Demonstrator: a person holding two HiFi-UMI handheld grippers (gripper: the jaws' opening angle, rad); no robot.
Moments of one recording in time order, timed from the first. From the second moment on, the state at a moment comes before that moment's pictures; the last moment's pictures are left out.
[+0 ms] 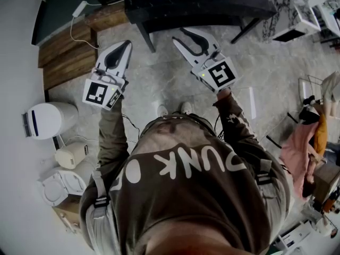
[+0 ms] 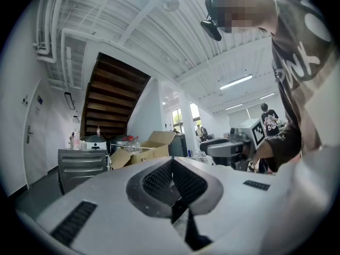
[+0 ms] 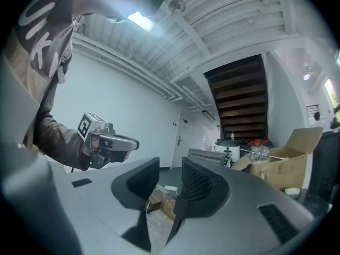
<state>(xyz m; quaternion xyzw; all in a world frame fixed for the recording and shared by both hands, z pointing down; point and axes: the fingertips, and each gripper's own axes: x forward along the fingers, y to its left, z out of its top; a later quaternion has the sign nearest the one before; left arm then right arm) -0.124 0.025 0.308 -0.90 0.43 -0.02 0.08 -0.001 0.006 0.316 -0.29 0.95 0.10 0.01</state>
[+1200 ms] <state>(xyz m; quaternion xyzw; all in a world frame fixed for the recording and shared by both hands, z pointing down) -0.121 0.033 0.311 -0.90 0.43 -0.03 0.08 -0.010 0.018 0.333 -0.25 0.97 0.07 -0.01</state>
